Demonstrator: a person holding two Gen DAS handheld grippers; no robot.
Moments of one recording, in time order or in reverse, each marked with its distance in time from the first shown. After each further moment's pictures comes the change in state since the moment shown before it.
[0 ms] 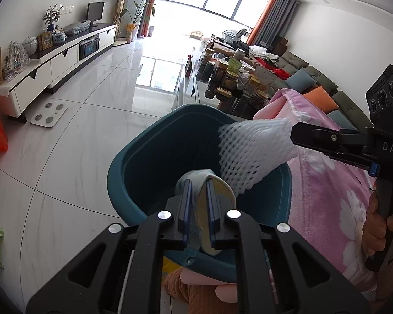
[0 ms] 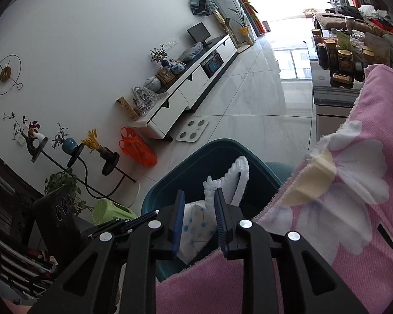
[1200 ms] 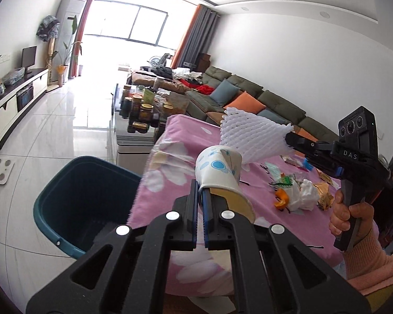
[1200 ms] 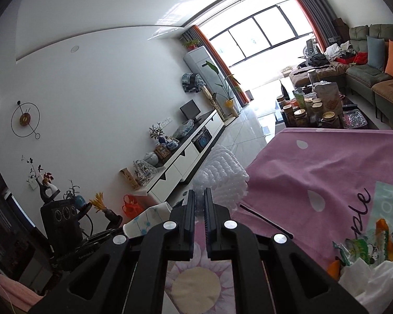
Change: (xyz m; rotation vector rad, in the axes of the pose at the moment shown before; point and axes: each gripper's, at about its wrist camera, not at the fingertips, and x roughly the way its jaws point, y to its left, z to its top) left arm -0.112 -0.143 -0.021 0.236 -0.169 -0.316; right arm -0.221 -0.057 -0.070 0.035 -0.437 -0.003
